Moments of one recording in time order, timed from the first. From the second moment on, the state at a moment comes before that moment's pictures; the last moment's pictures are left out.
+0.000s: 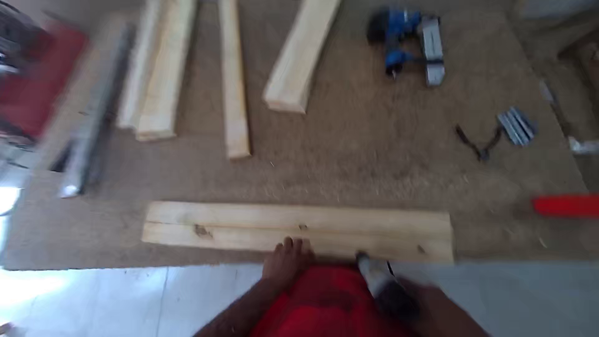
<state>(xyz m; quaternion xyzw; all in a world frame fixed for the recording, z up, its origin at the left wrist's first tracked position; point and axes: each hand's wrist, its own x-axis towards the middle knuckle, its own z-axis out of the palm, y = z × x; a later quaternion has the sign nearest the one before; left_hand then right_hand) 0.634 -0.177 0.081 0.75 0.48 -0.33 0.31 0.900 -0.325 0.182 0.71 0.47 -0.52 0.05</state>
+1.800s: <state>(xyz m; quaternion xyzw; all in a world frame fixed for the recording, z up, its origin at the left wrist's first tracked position) 0.696 -0.130 -0.046 0.85 0.52 0.00 0.13 0.980 -0.249 0.098 0.62 0.48 -0.55 0.29</state>
